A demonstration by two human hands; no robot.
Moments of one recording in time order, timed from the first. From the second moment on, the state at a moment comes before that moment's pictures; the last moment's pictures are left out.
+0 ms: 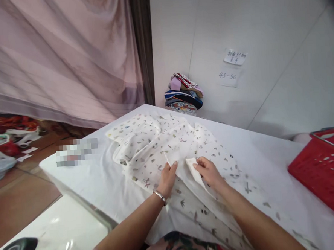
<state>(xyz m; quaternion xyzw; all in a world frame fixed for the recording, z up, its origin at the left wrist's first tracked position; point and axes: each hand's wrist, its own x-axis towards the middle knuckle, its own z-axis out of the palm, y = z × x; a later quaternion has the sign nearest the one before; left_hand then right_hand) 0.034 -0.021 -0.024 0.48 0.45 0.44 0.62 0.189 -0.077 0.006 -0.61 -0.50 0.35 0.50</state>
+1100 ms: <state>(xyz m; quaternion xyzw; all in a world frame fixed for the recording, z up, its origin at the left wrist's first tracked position) 0.023 -0.046 0.001 0.68 0.38 0.41 0.48 0.147 -0.089 0.000 -0.59 -0.64 0.11 0.48</state>
